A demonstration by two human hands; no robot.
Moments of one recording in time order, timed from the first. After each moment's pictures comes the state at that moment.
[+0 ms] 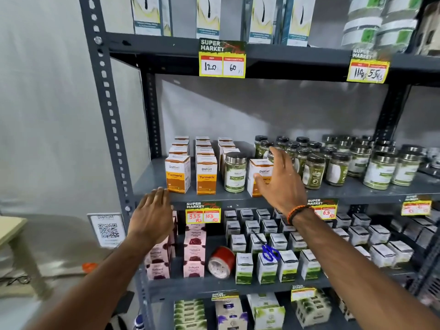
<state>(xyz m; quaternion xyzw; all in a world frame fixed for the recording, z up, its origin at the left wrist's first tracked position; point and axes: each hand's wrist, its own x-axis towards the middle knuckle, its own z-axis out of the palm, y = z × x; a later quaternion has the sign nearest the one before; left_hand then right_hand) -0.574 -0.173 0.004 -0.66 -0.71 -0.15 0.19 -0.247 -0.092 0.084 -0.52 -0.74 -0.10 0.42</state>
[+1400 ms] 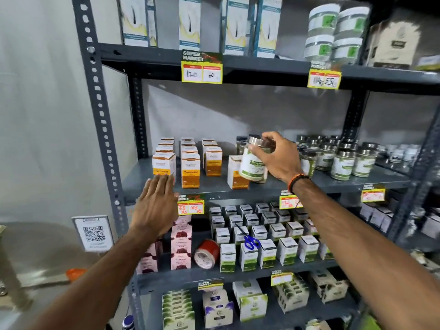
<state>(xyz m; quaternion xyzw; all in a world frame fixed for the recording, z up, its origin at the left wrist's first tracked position) -0.515 -0.210 0.032 -0.68 -0.66 -0.23 0.22 -0.195 -0.125 0.148 -0.48 -0.71 -0.01 0.51</state>
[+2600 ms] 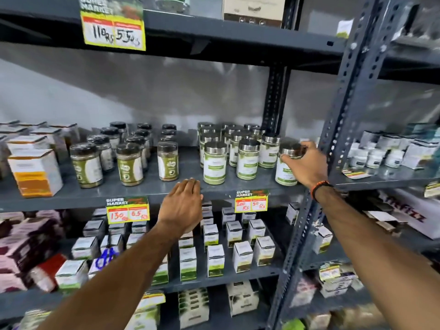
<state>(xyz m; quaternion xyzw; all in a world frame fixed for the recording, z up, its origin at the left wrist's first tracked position) 0.014 0.007 0.007 -0.73 -0.64 -0.17 0.17 0.340 0.095 0.100 -0.63 -0.60 0.04 0.50</state>
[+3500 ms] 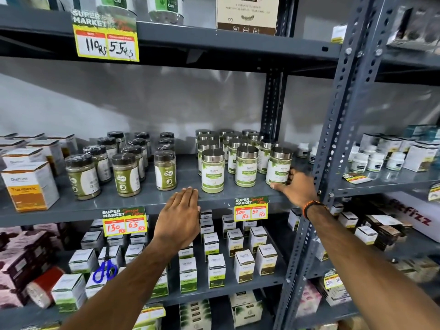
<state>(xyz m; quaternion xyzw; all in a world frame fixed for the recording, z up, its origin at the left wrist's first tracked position) 0.011 0.006 -0.006 -0.73 -0.61 -0.19 0.22 0.345 0.124 0.046 -0.64 -0.65 0.12 0.40</state>
